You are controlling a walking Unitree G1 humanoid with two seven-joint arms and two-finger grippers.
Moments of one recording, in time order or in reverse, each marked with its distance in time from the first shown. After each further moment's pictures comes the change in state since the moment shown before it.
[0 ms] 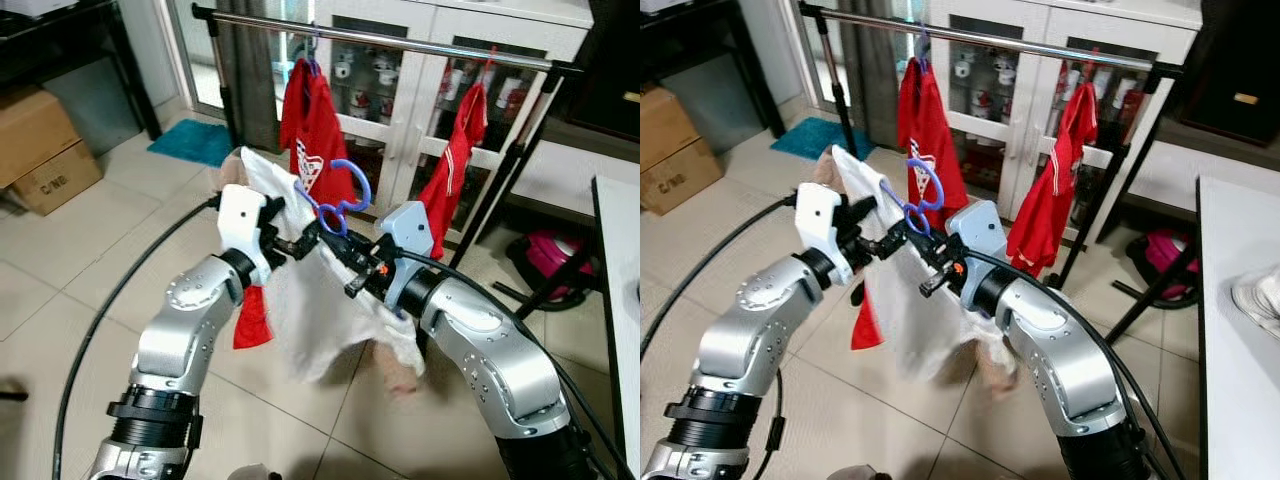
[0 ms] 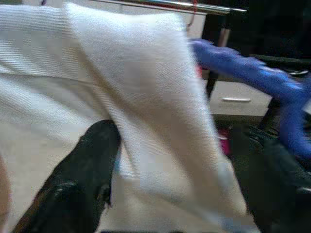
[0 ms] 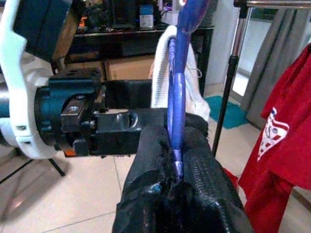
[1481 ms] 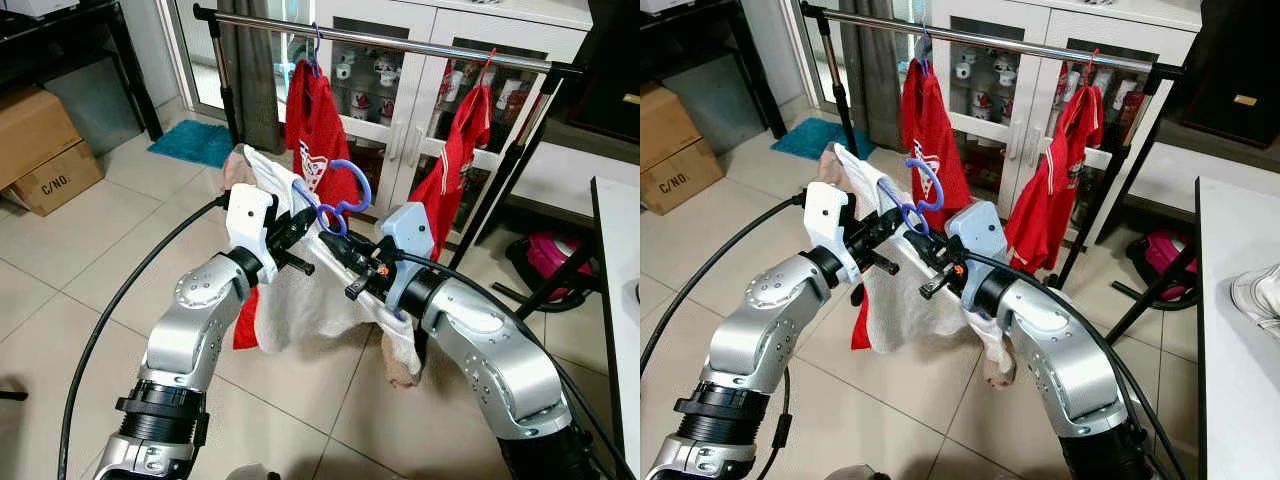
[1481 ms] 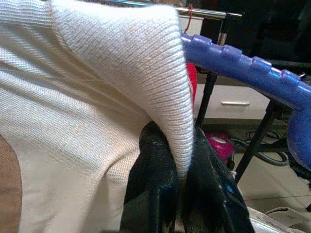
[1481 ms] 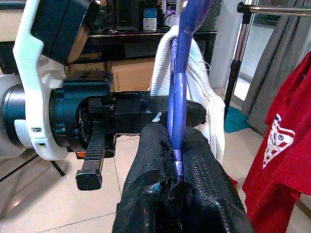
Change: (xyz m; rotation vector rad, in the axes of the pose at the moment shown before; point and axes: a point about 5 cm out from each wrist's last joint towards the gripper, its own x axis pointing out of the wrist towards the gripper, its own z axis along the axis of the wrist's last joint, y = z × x) left arm 0.005 0.000 -0.001 0.006 -0.019 0.016; right arm -0.001 0.000 0.000 -0.017 -0.011 0.018
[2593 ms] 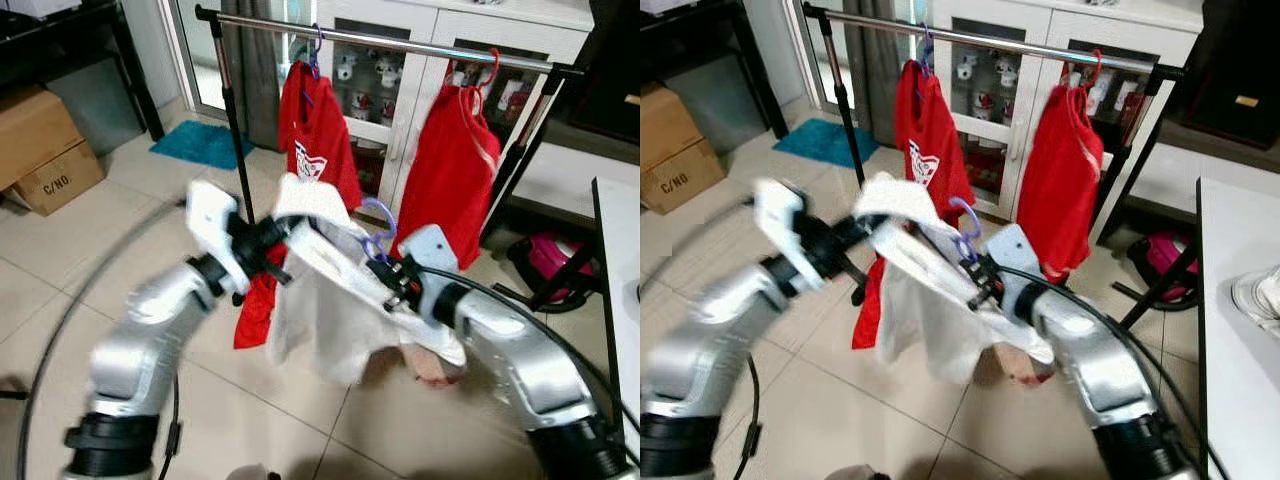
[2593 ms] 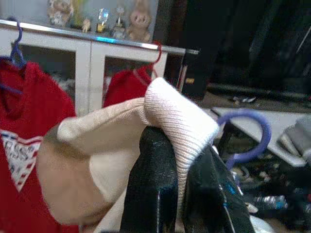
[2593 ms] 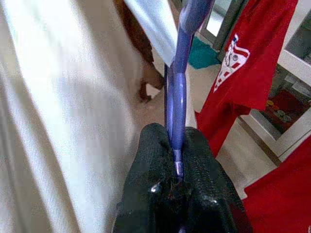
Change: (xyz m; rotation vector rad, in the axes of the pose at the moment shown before) left arm -0.038 0.005 0.034 -0.069 -0.113 -0.147; right arm -0.029 -0.046 -0.045 -0.090 0.317 -0.130
